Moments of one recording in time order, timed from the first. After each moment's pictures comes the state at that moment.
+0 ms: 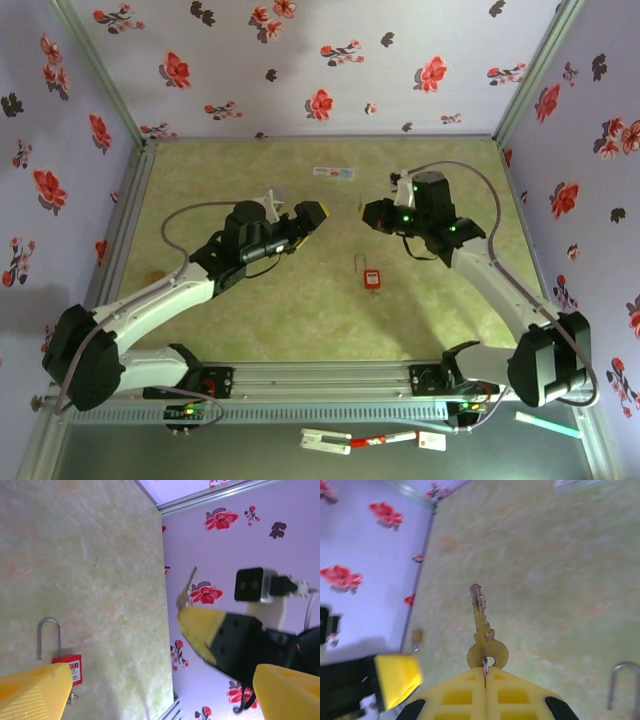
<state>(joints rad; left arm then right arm) -0.75 1.24 0.82 0.15 0.23 -1.22 0.40 1.22 0.95 -0.29 -0.54 0.66</state>
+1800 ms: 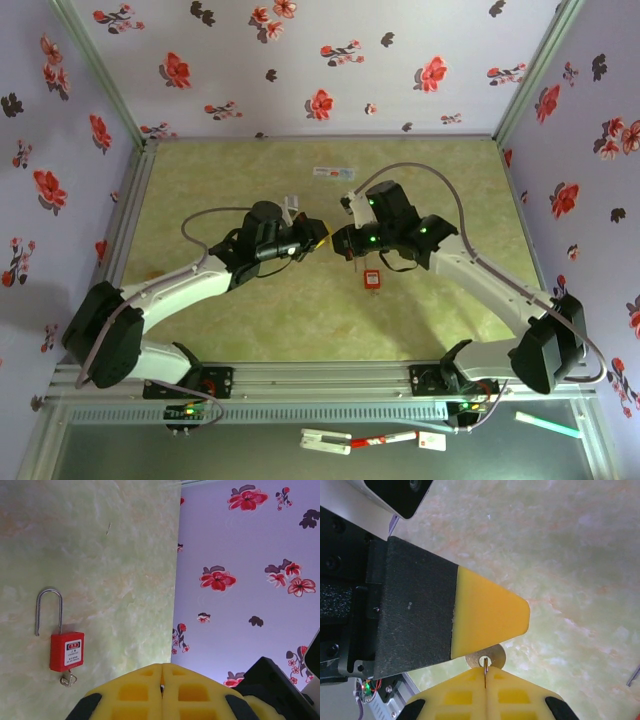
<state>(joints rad) -0.77 1.38 0.83 0.19 0.31 -1.30 0.68 1.30 1.09 -0.55 -0.42 0.37</state>
